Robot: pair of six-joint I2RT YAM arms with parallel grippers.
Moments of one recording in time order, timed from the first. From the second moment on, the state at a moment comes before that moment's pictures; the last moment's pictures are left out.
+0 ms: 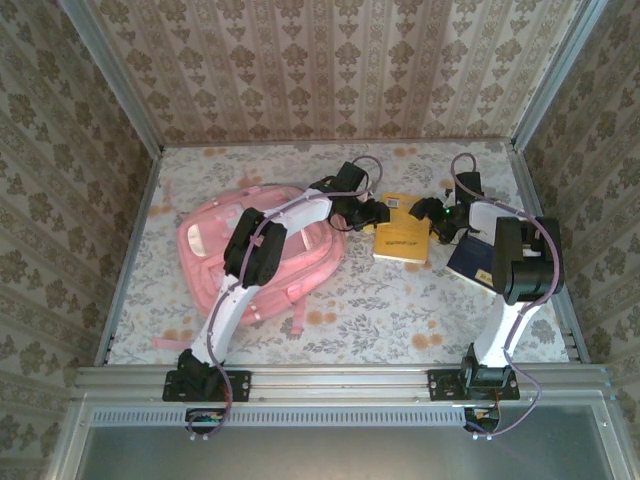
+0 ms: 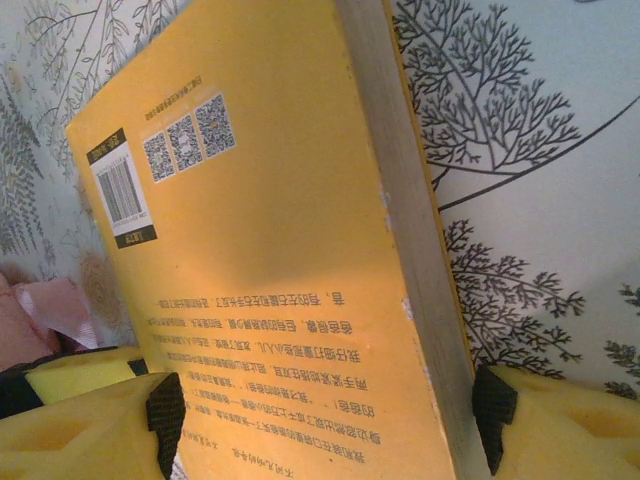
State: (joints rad) left arm -0.71 2.47 2.01 -0.47 0.56 -0.70; right arm -0.07 1.88 1.12 -0.33 -0.46 0.64
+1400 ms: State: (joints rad) left arm -0.60 2.04 1.80 -0.52 0.57 -0.66; right arm -0.02 1.62 1.01 -0.26 -0.59 0.70
